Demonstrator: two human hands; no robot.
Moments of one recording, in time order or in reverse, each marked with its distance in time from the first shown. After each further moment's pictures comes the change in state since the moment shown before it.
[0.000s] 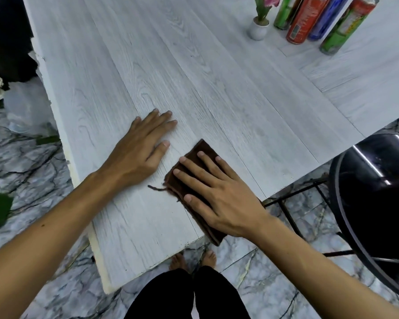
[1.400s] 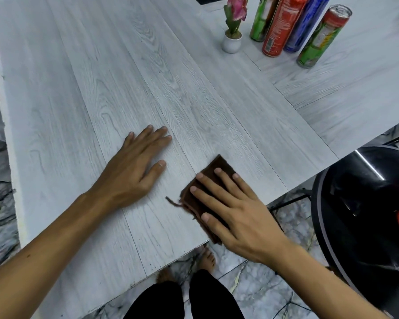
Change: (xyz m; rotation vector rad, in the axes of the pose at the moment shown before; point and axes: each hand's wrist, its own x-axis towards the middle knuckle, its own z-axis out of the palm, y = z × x) left_hand 0.048 0.046 0.034 0.043 -0.018 0.018; right_hand -0.054 0.099 -0.023 0.022 0.057 0.023
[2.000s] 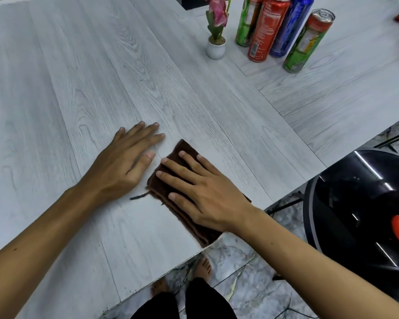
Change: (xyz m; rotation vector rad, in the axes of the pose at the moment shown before) left_hand 0.046 0.005 -0.002 -0.011 0.009 -0.003; right_hand 0.071 0.029 -0.012 -0.014 -0.067 -0.102
